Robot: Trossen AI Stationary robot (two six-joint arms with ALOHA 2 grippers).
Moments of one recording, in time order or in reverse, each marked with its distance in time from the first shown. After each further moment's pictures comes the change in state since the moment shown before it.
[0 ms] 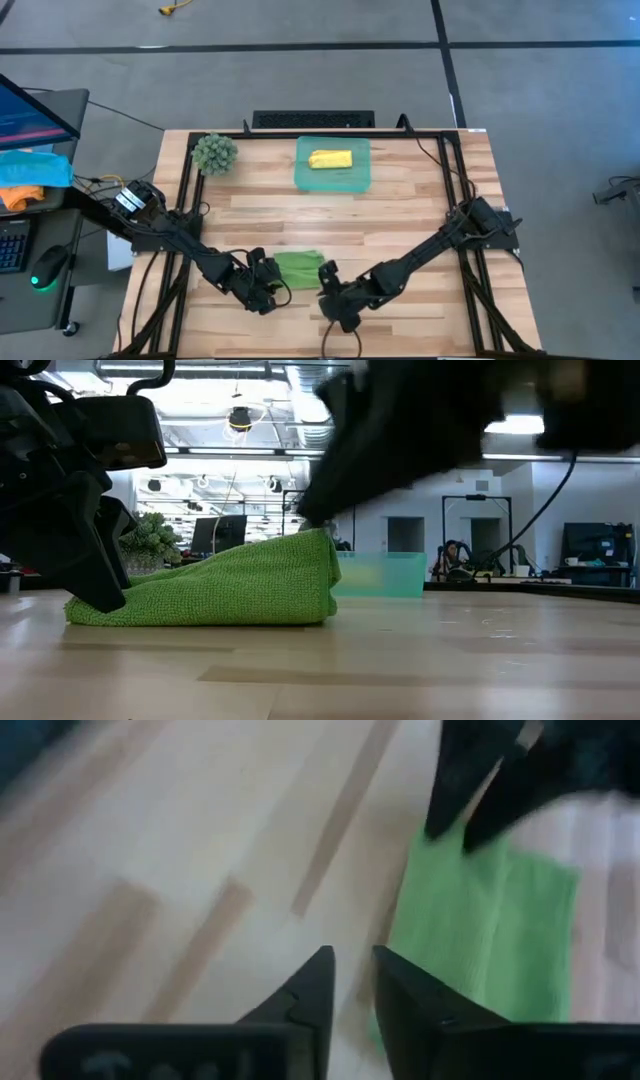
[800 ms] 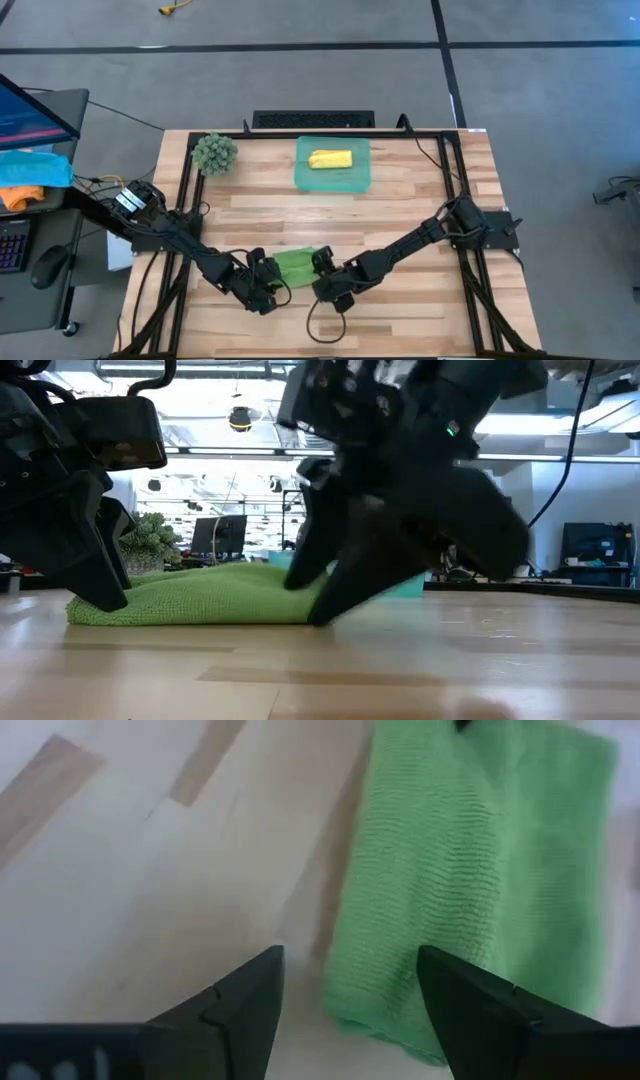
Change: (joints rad) left arm 0.001 0.001 0.000 0.010 0.000 -0.014; right arm -0.123 0.094 -0.003 -0.044 -0.024 -0.066
